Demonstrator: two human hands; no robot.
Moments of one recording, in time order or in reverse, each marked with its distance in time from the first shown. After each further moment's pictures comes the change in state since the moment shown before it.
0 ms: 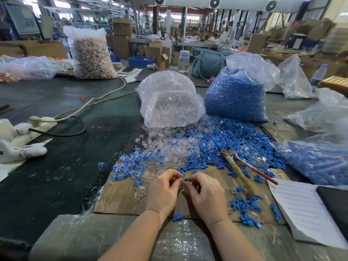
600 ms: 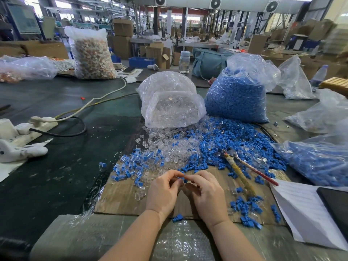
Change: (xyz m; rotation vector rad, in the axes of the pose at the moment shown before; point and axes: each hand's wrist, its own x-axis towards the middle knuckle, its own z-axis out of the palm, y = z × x) left_hand 0.001 0.001 -0.002 -0.027 -0.011 -0.010; right_hand 0.002 0.001 -0.004 0.059 -0.035 -0.048
